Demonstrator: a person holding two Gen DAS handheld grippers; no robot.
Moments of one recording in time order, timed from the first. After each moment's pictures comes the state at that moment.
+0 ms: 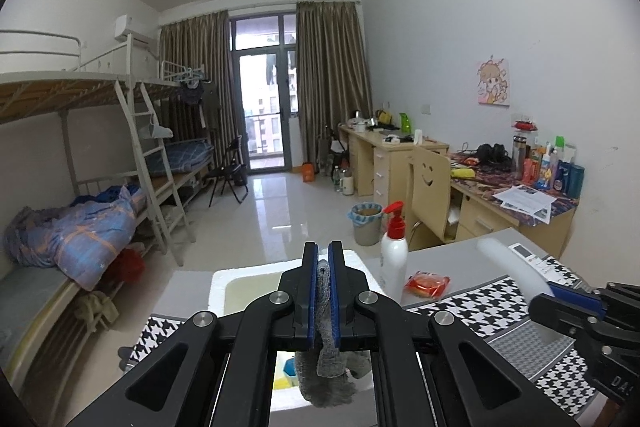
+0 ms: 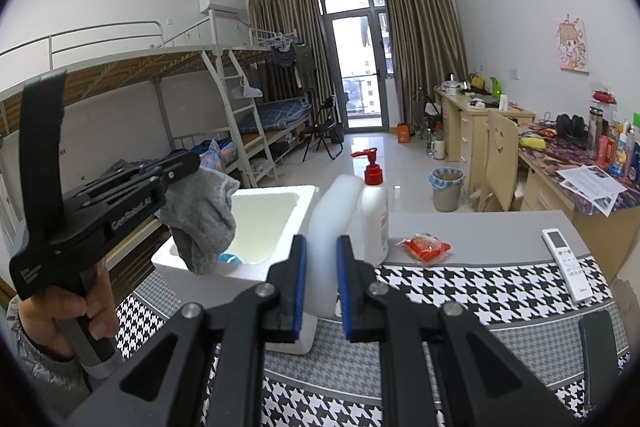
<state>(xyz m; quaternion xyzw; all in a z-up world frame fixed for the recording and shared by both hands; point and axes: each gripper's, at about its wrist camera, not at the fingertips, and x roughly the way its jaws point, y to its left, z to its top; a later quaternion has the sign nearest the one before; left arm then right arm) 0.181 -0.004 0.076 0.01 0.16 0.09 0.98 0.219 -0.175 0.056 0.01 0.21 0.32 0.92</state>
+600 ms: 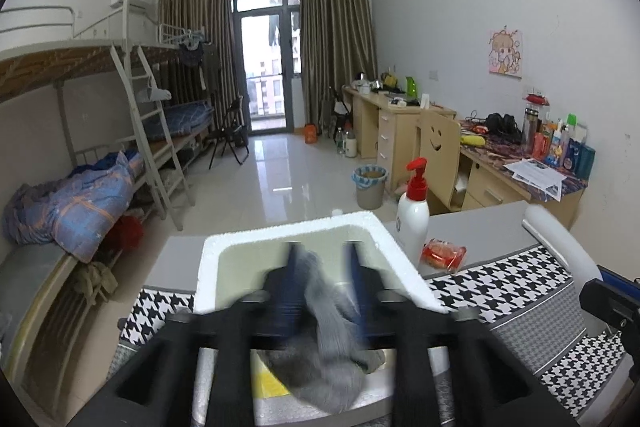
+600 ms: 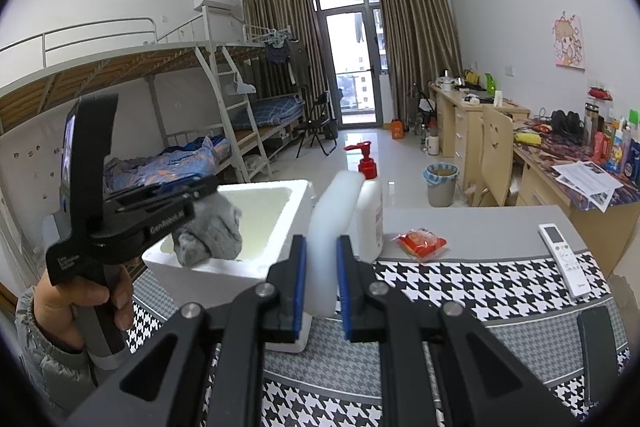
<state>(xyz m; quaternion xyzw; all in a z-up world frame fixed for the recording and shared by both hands) 0.207 0.021 0.050 0.00 0.23 0.09 0.97 0.224 -0.174 0.054 0.01 0.22 0.31 0.93</state>
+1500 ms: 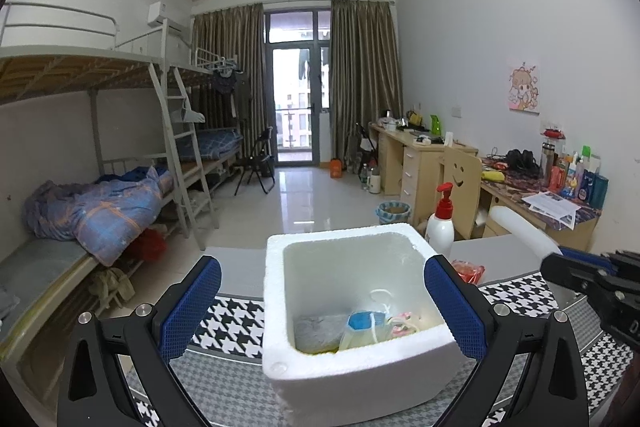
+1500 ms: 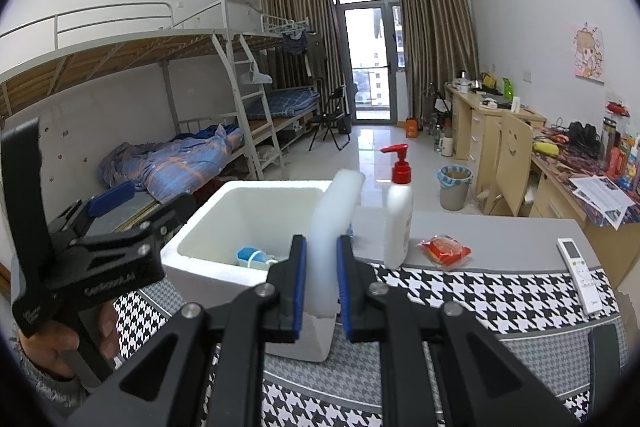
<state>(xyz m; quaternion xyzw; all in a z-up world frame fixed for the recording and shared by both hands) 0.151 0.040 0.055 -0.01 0.16 0.13 0.98 0.225 -0.139 0.058 -0.02 0.23 0.33 0.92</state>
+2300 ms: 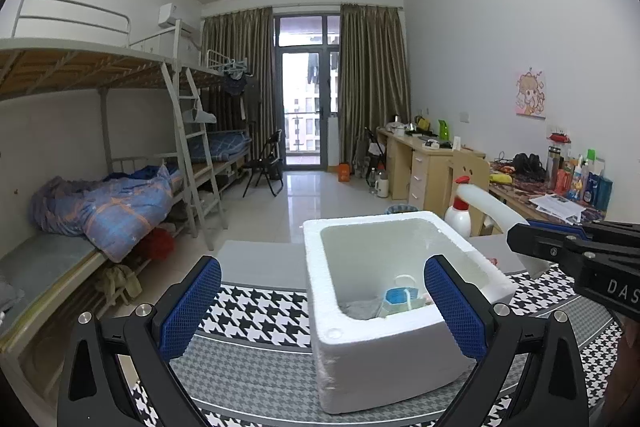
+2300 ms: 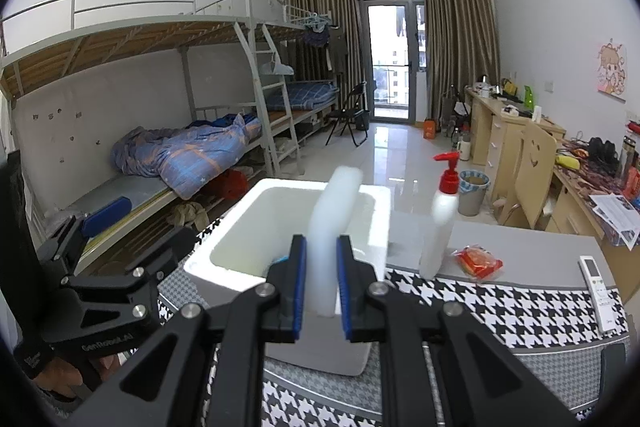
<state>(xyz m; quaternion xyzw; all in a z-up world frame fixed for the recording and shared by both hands) 0.124 0.068 0.041 -0.02 0.15 0.15 0.98 0.225 -0.093 0.062 -0.04 0.23 0.36 0.90</state>
